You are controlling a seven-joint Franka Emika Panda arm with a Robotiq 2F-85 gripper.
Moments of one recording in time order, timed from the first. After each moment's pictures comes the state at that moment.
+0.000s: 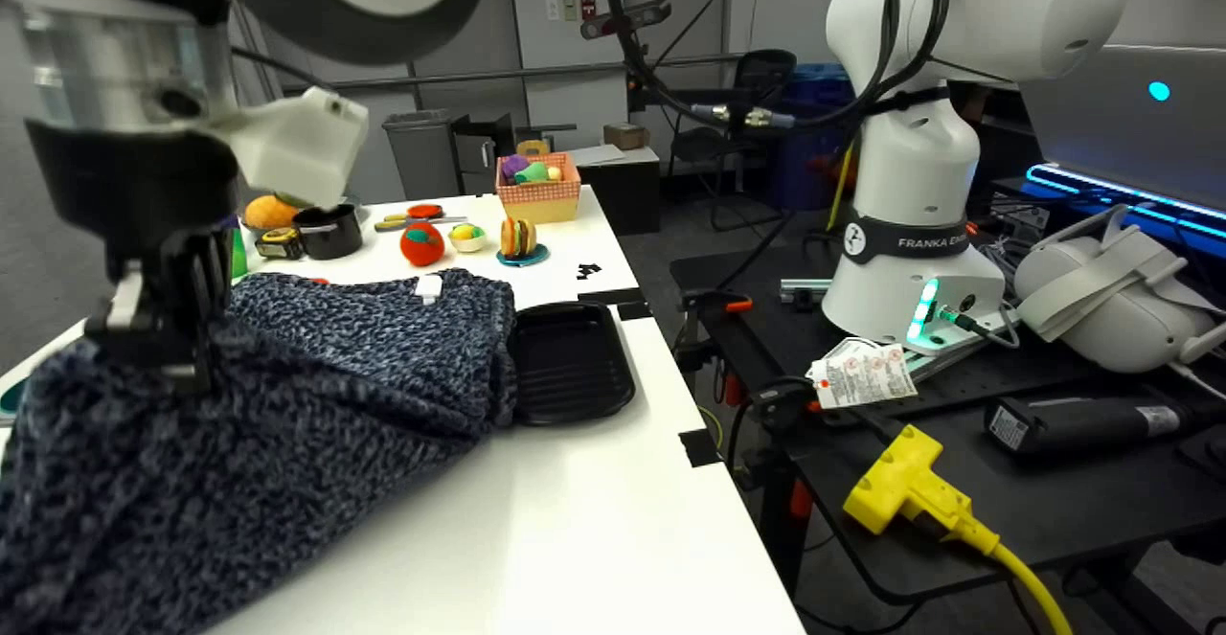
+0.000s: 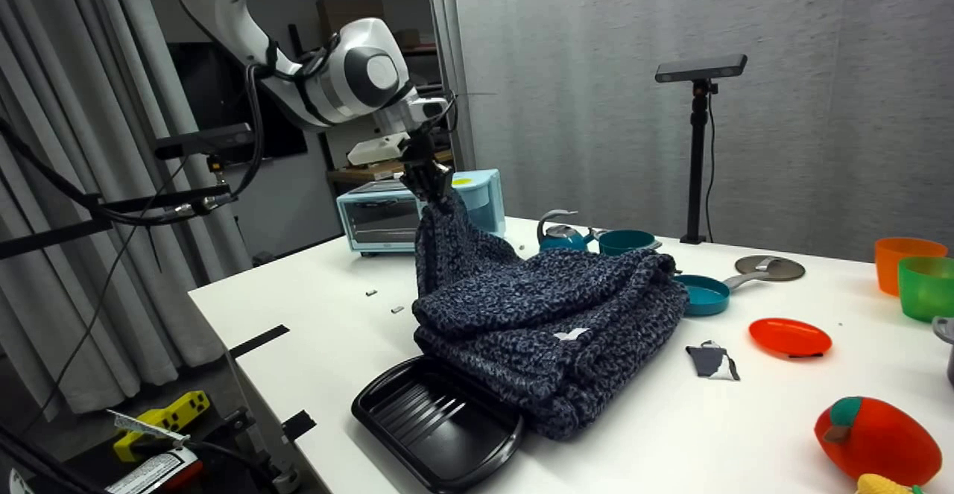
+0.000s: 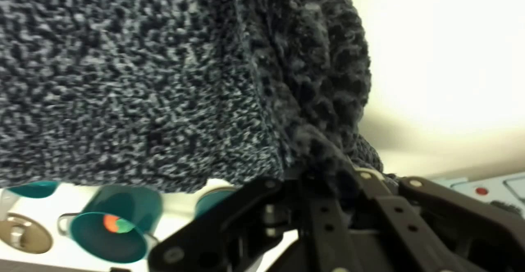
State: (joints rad) arm 0.26 0.32 0.00 -1.98 -0.20 2.53 0.29
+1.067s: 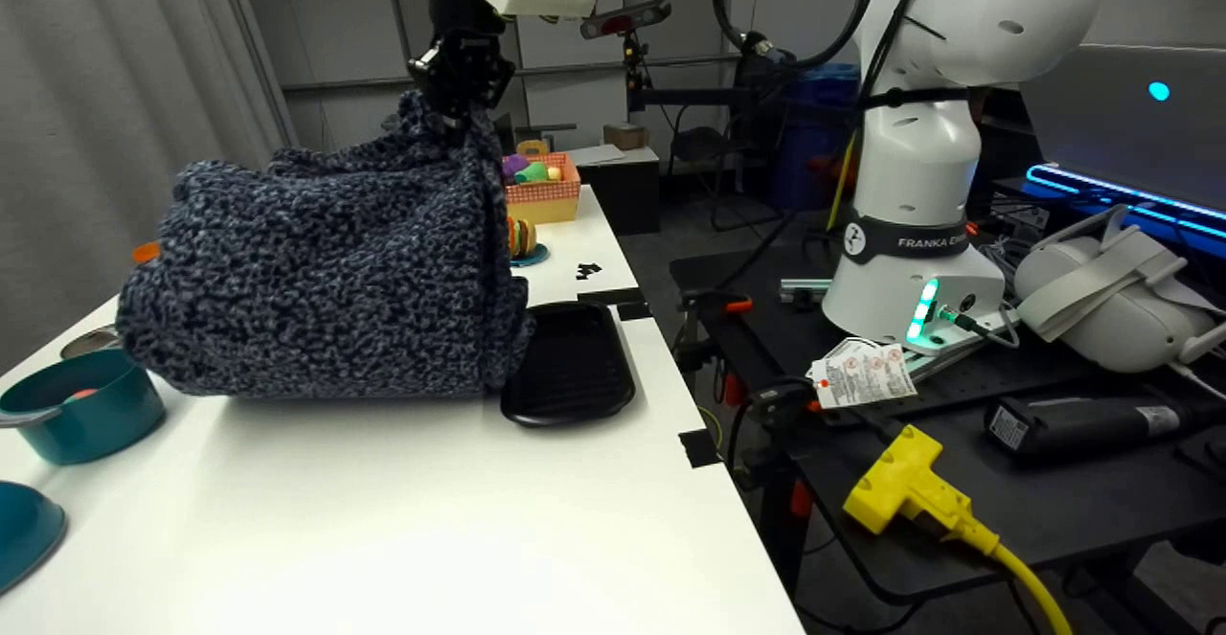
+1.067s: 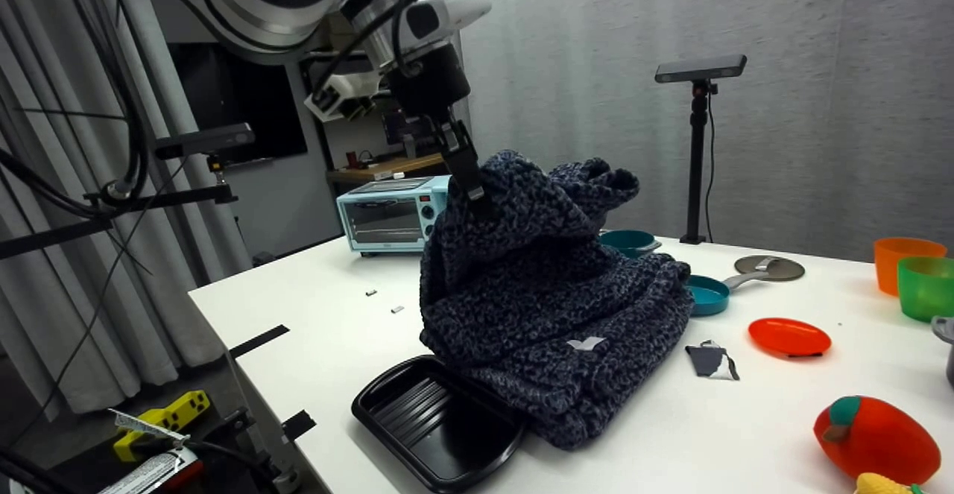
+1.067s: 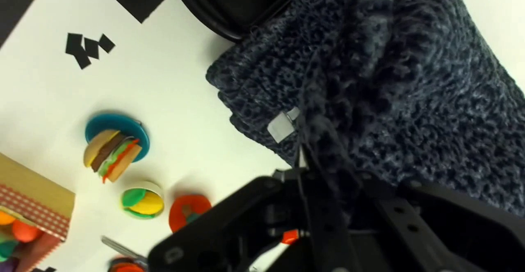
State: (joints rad) arm -0.15 -0.27 -0.11 -2.53 -0.17 2.53 0.60
